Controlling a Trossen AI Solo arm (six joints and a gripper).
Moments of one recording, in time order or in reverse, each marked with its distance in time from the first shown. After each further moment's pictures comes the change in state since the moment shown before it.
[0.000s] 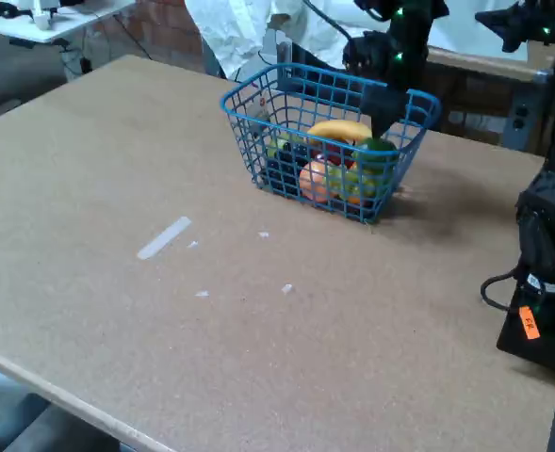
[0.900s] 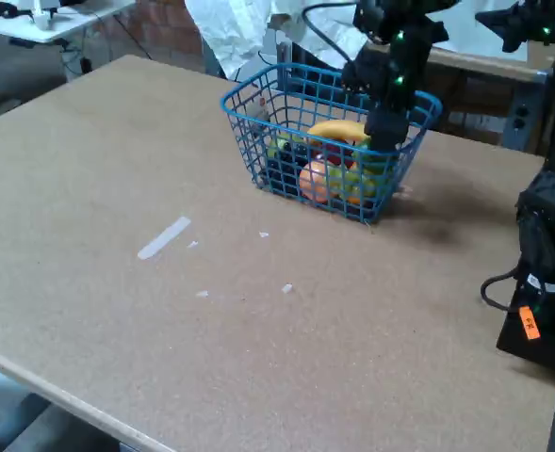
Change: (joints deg) arm 0.0 0.0 -7.5 6.6 -3.2 -6.1
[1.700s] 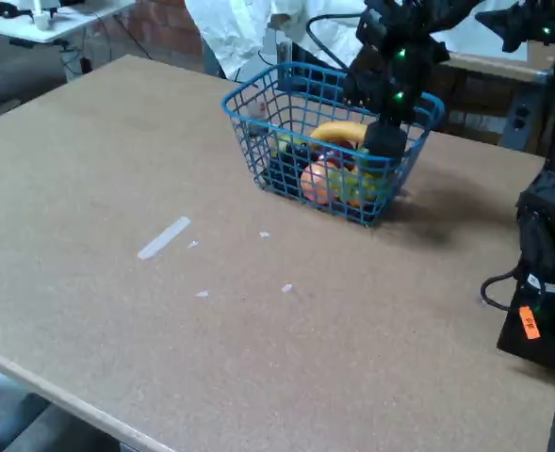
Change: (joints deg) arm -0.4 0.0 -4.8 8.2 -0.3 0.2
